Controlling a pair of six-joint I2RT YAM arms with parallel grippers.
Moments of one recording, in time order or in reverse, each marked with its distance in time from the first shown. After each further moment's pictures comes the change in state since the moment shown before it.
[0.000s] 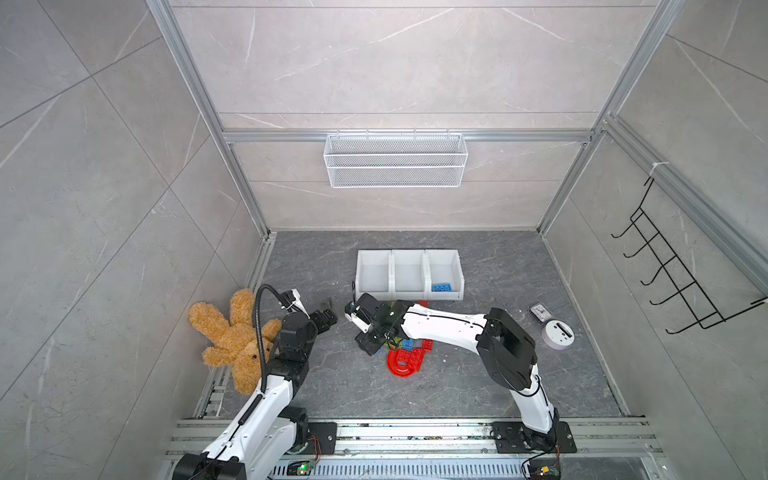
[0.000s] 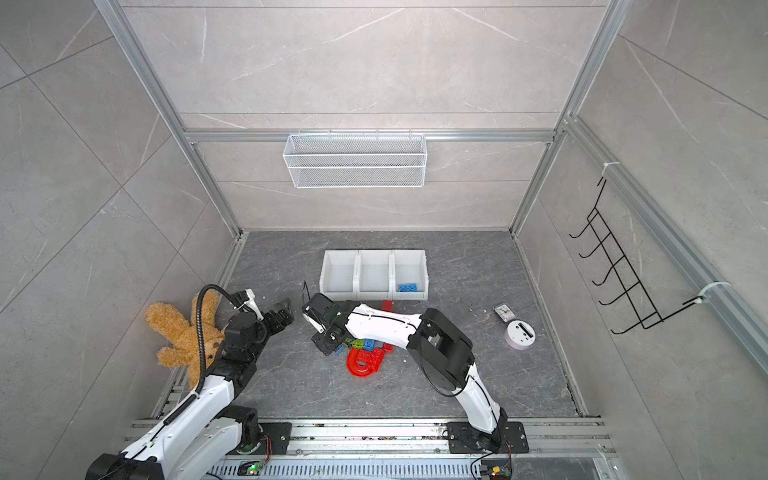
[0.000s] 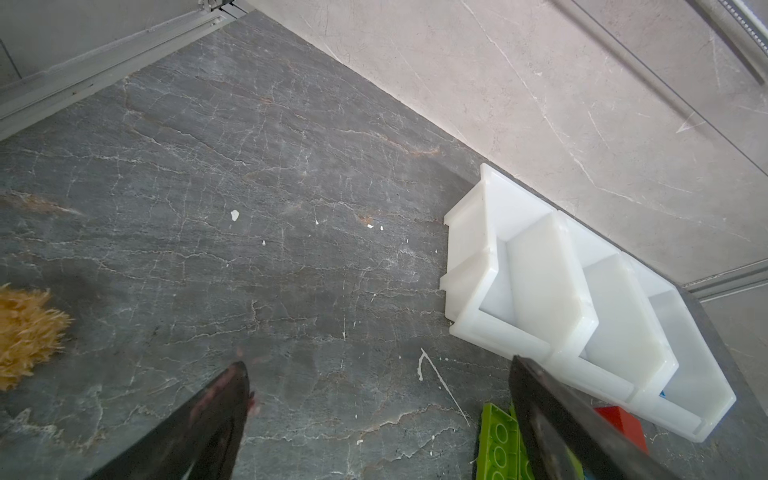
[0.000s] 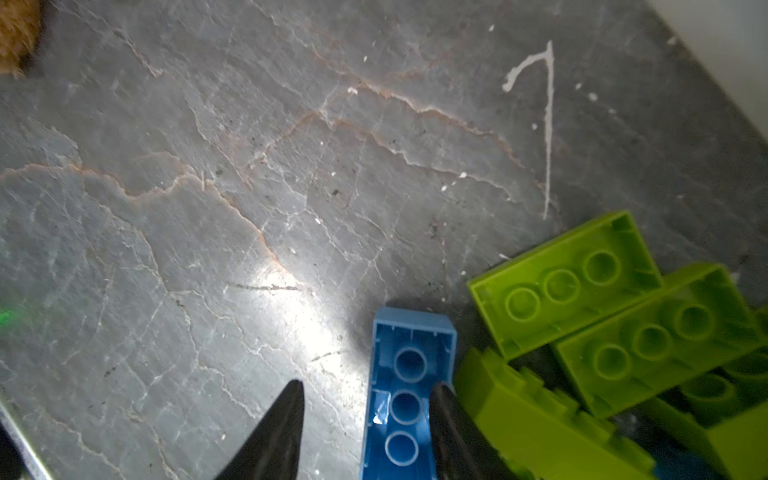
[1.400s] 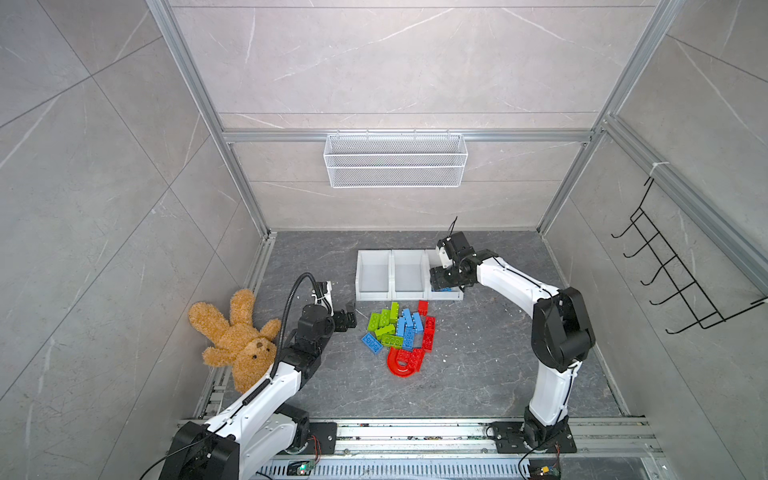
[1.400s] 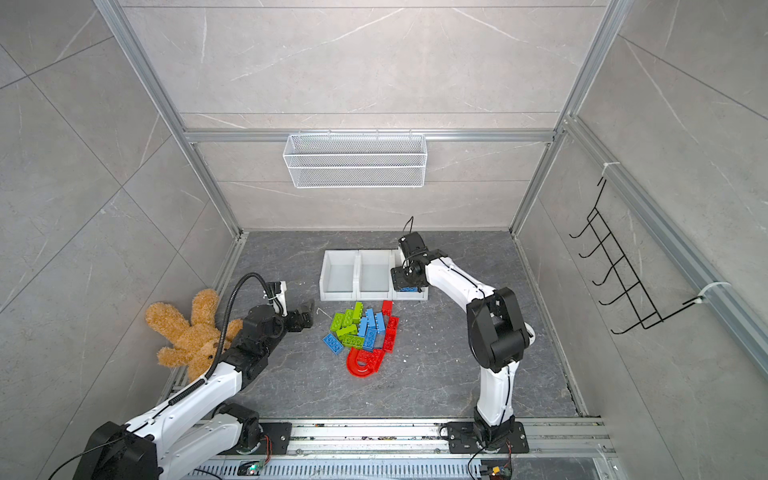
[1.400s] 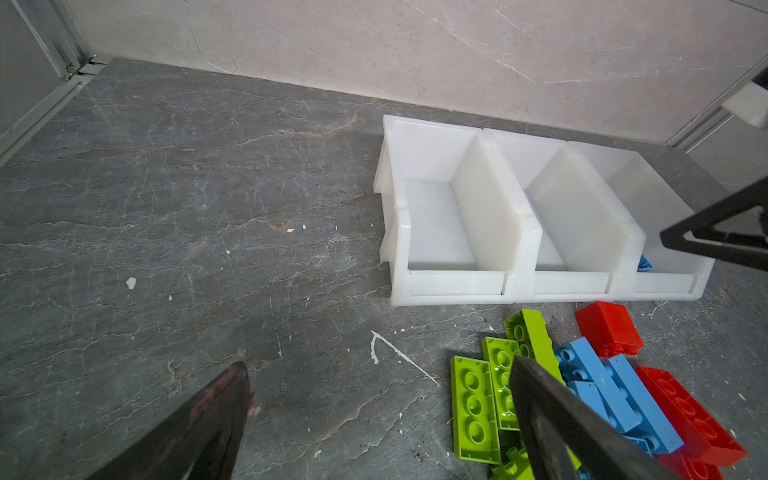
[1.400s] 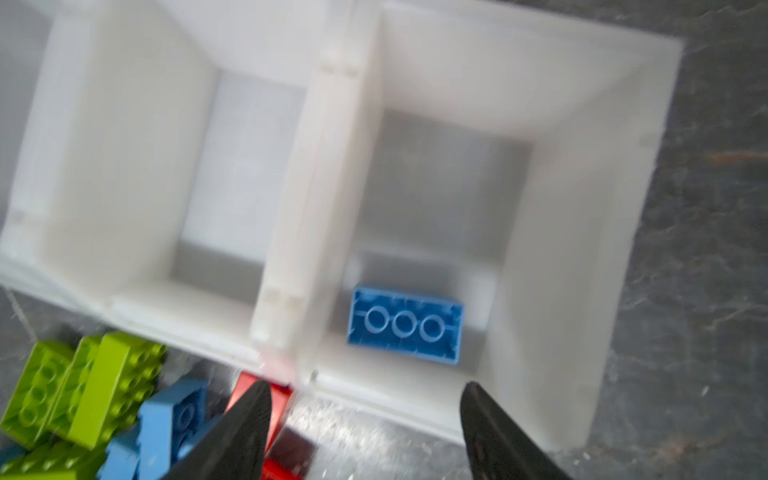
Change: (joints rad) left arm -0.193 0.126 0.087 0.024 -0.019 0.276; right arm -0.574 -0.257 -0.159 -0.017 0.044 0.000
